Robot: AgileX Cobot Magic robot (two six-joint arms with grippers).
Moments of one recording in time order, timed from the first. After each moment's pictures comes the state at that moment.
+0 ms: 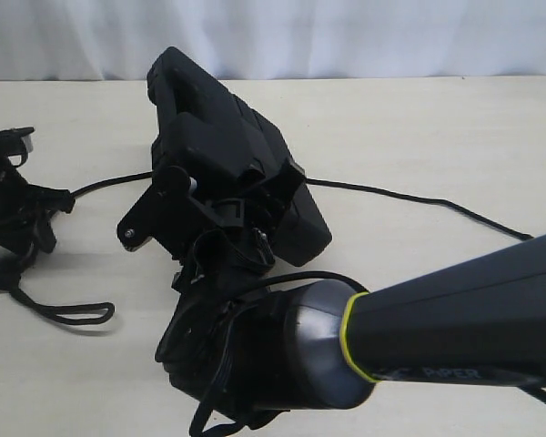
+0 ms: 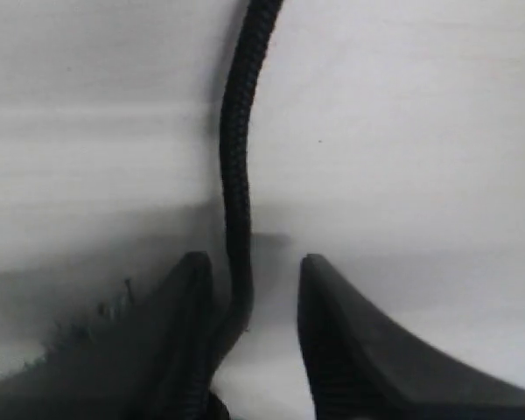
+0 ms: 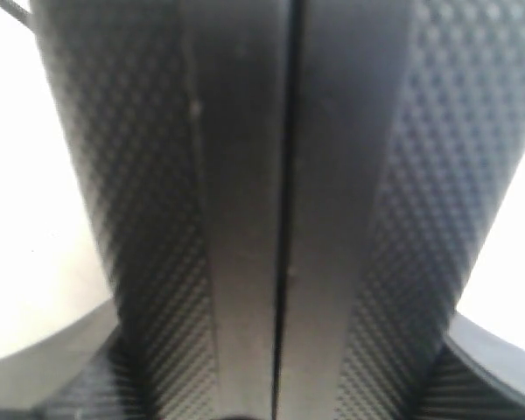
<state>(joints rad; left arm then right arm) 0.21 1.98 -1.11 -0.27 0.80 0.27 1.15 2.00 -1.09 -1.65 1.05 1.56</state>
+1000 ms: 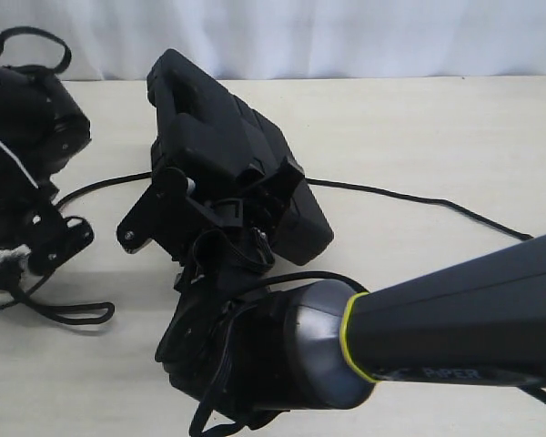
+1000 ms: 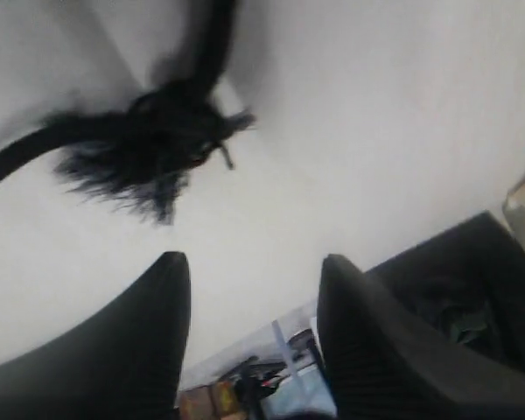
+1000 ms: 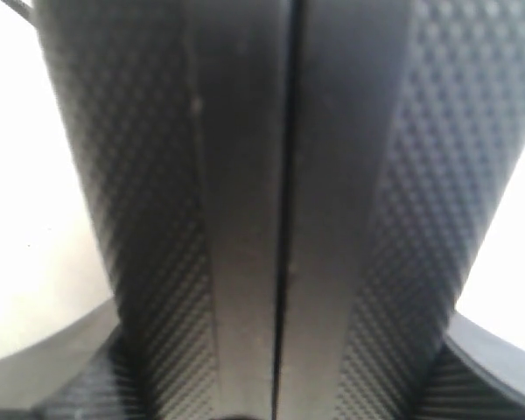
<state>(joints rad) -0.21 1.96 -1.09 0.60 1.22 1.35 1.15 2.00 -1.09 -1.65 1.05 1.53</state>
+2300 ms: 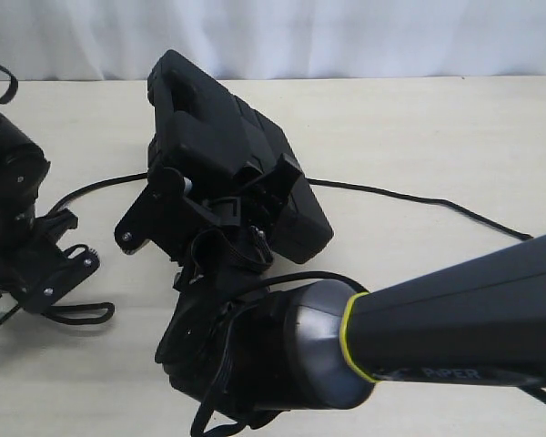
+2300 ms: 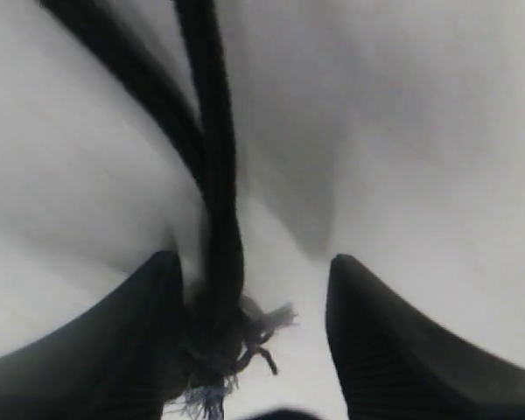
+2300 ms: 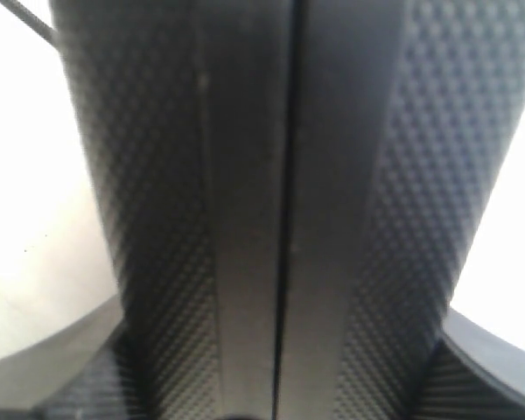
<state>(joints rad) -0.15 1.87 -0.86 0.44 0.81 1.56 1.15 2.00 -1.09 -1.66 1.06 1.53</state>
